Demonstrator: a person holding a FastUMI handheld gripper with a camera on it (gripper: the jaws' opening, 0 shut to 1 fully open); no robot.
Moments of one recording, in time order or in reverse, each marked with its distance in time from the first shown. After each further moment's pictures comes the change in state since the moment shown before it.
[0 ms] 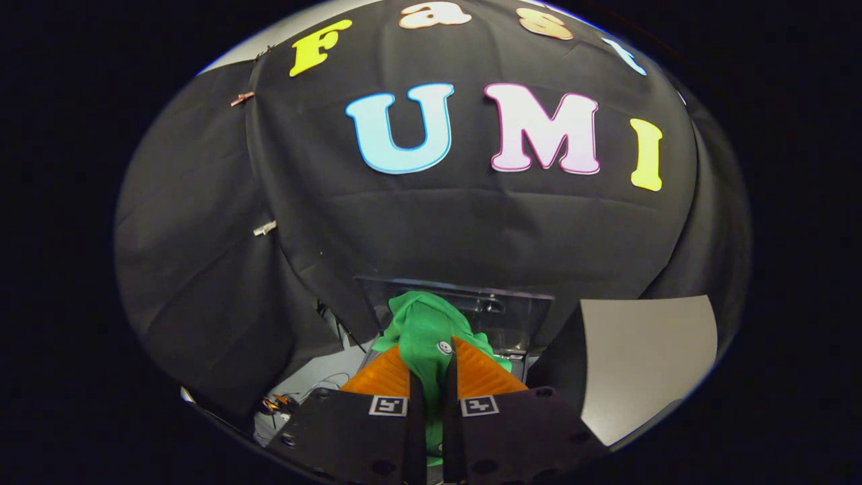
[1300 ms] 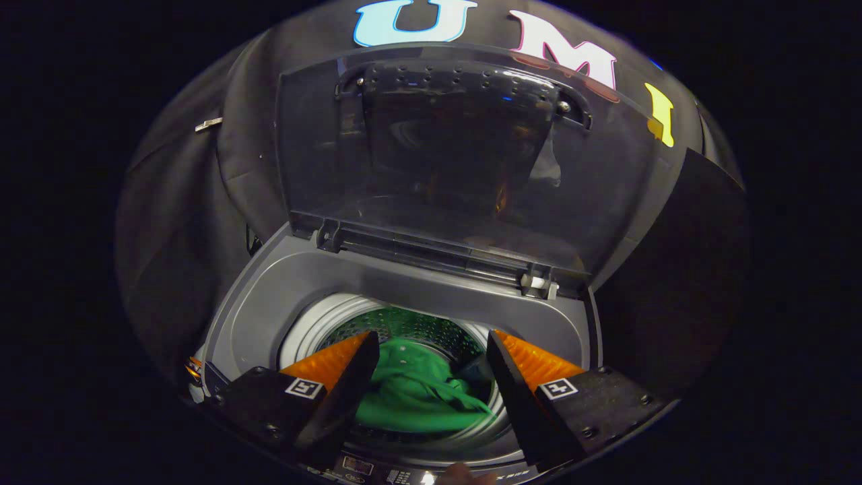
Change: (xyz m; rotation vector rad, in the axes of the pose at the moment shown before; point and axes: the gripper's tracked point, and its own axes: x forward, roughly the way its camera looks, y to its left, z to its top) arm 0.193 -0.041 -0.228 -0.104 0.103 -0.196
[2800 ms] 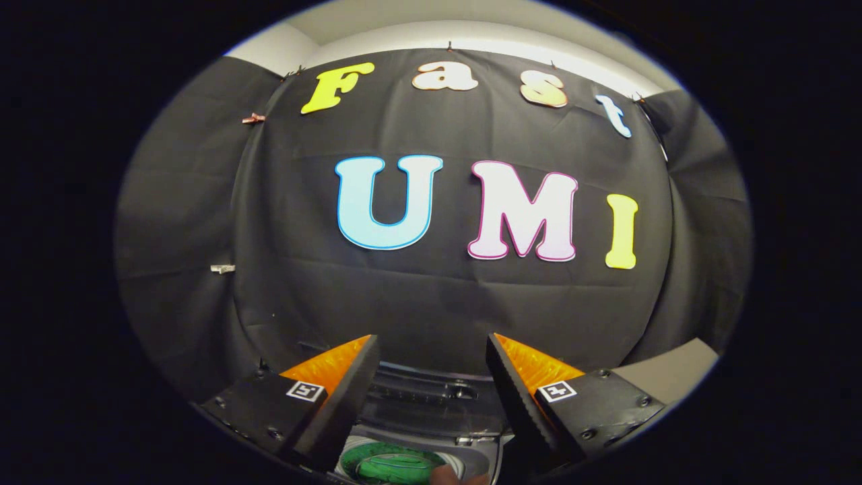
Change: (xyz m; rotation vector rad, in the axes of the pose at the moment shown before) arm -0.161 -0.060 0.293 0.046 -0.590 0.001
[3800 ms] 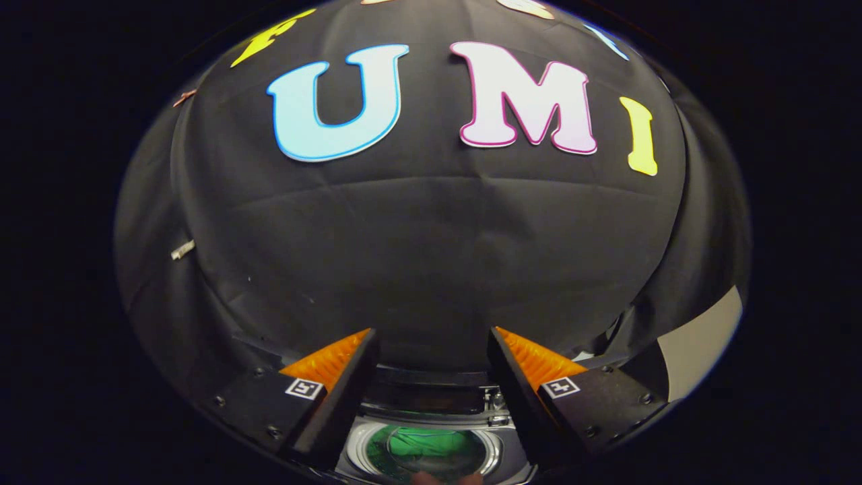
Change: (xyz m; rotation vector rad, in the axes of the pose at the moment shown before) arm 0.099 0.011 -0.109 0.145 0.424 -0.047
